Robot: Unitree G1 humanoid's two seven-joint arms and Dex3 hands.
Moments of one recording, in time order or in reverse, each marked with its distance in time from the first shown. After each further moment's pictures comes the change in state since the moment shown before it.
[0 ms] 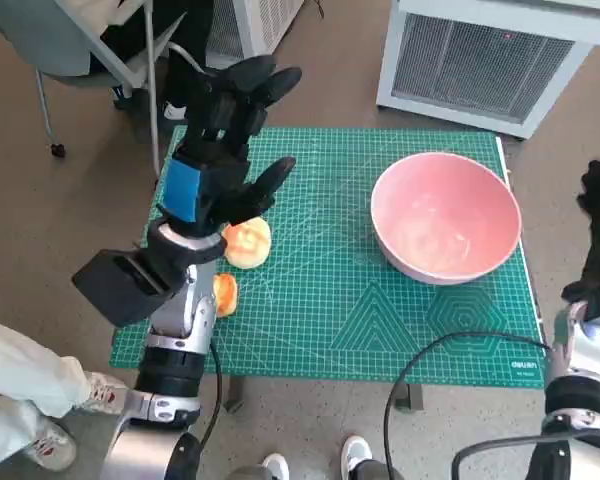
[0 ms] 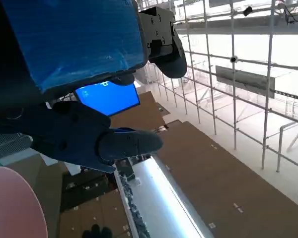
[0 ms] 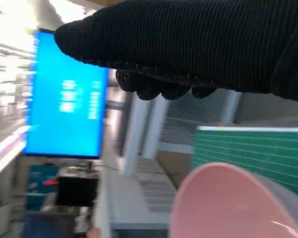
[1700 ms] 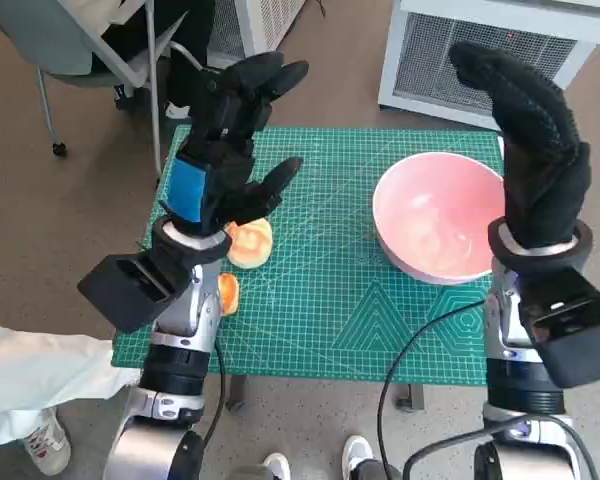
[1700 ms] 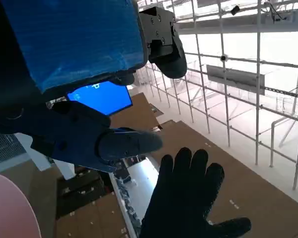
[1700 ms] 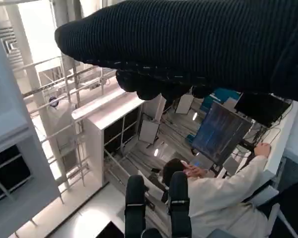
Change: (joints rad) left arm -0.025 -0.007 -0.014 0.013 0.021 -0.049 0.010; right arm 0.032 0.197 0.235 -0.903 -0.004 -0.130 0.203
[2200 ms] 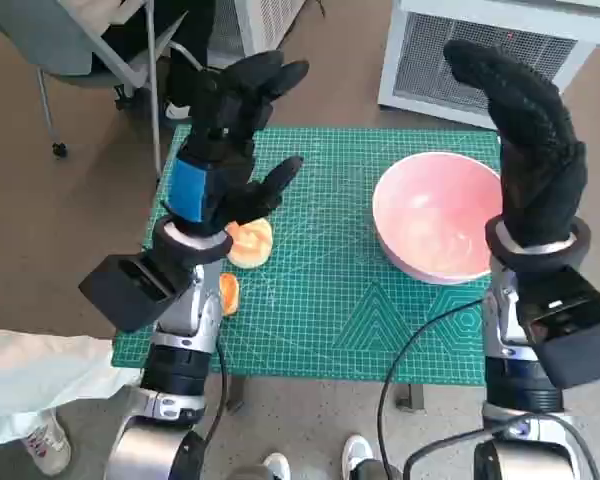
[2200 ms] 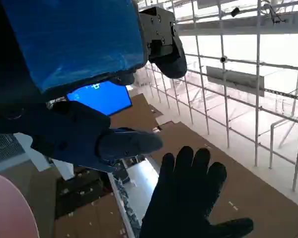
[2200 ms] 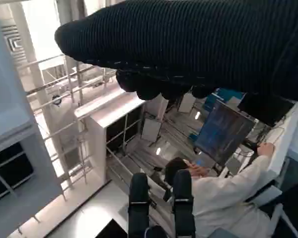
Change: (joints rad) left arm 0.000 -0.005 0.000 0.000 0.001 0.000 0.009; right arm -0.008 0.001 0.014 -0.008 -0.003 0.004 0.000
